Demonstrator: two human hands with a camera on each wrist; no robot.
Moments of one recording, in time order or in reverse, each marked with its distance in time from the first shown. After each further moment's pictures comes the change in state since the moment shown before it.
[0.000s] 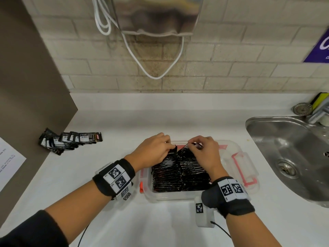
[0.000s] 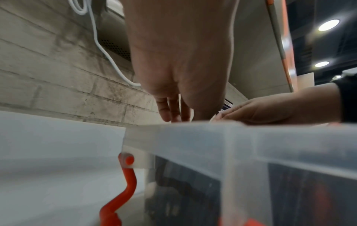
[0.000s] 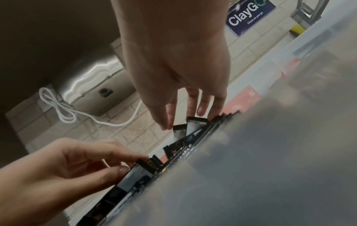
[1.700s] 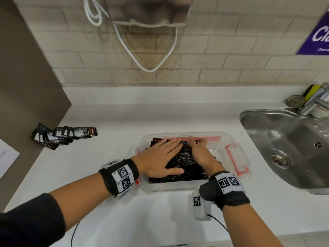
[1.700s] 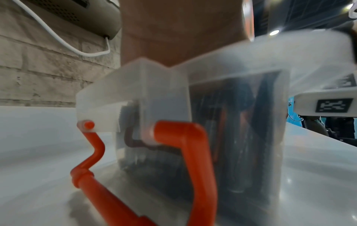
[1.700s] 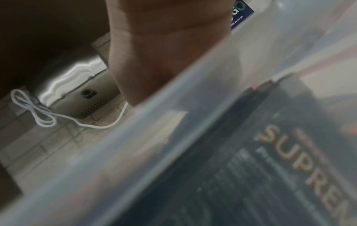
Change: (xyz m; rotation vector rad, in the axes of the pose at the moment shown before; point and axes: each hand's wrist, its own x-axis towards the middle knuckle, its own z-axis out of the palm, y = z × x) left_hand -0.005 0.029 0.043 -0.012 -0.305 0.061; right_hand -0.013 0.016 0.003 0.202 -0.282 0.466
